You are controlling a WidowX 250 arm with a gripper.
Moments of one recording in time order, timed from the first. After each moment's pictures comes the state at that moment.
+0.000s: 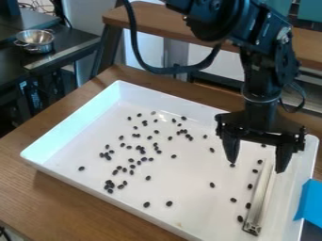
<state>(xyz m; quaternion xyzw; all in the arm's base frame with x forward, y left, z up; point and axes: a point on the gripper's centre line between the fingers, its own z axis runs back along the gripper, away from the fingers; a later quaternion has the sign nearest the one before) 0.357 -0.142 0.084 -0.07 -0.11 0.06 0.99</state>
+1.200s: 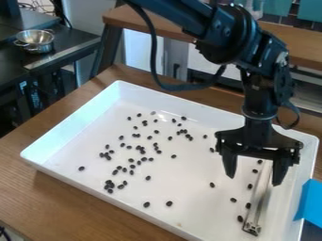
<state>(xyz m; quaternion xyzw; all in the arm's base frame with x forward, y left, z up) 0.365 -0.143 0.052 -0.07 -0.08 0.10 0.99</state>
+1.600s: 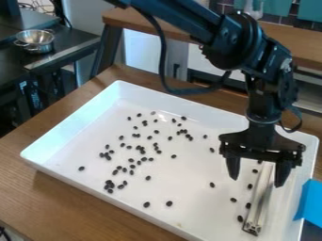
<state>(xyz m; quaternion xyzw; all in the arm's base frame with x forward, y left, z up) 0.371 -0.148 0.044 -0.07 -0.08 0.10 0.99</state>
